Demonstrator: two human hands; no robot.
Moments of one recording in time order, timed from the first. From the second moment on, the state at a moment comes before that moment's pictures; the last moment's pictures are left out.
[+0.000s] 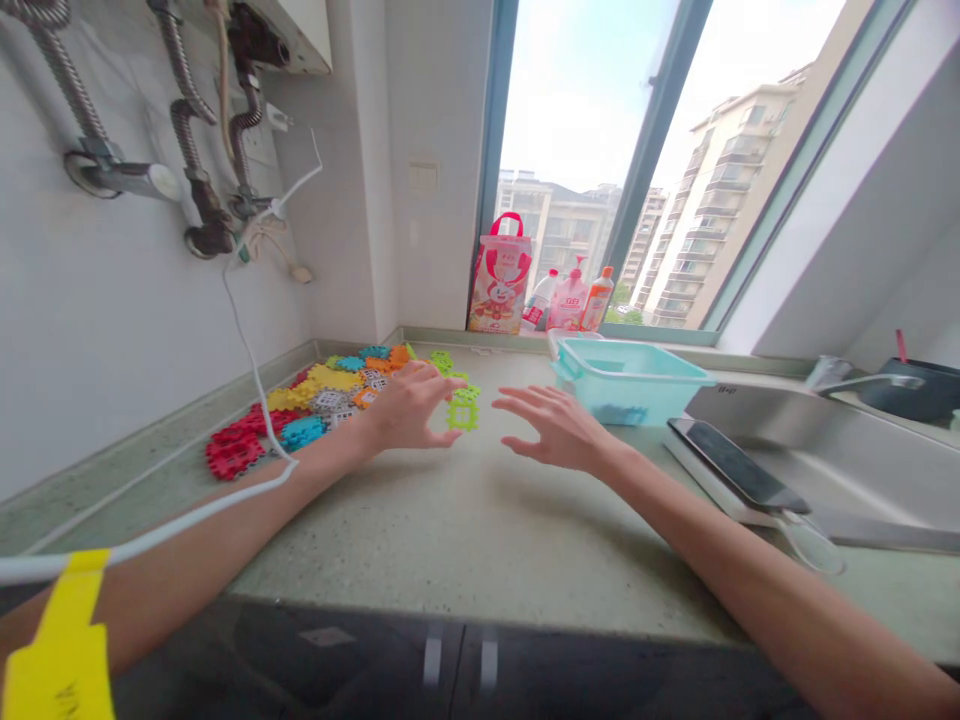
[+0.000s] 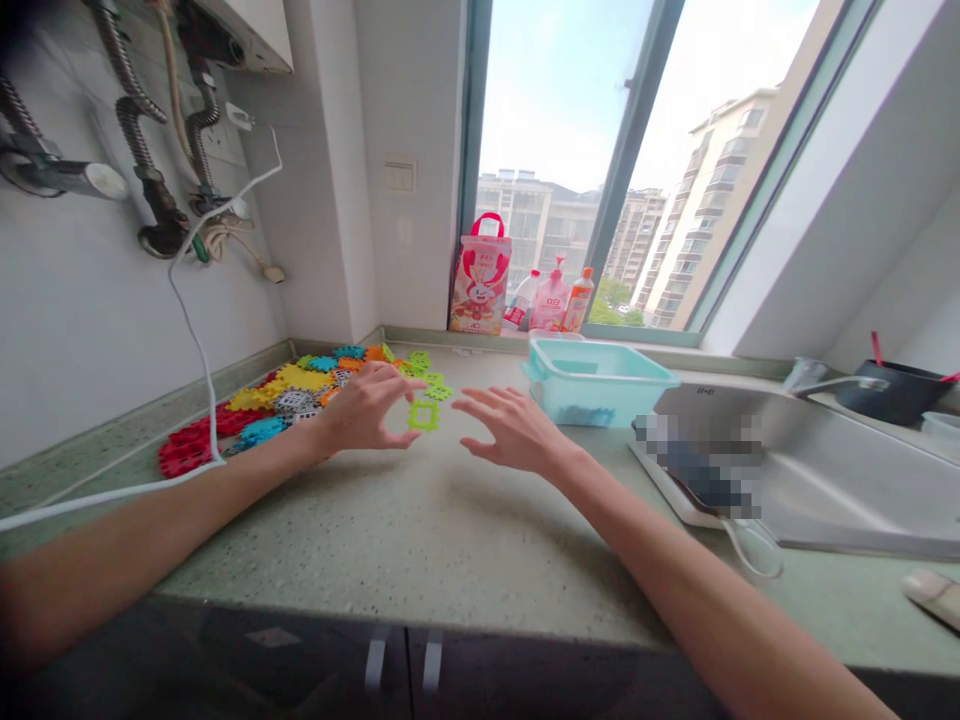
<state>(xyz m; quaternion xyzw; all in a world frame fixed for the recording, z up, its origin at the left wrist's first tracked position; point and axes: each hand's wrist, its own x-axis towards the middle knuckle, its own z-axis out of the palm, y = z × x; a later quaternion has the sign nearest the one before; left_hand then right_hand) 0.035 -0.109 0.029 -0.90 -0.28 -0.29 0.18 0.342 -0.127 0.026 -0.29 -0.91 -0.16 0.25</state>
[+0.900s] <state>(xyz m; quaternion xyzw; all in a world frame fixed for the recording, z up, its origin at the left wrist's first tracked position) 0.052 -0.091 -0.001 -0.86 -0.48 -0.12 0.14 0.466 -0.105 0.080 -0.65 -0.64 -0.28 0.30</state>
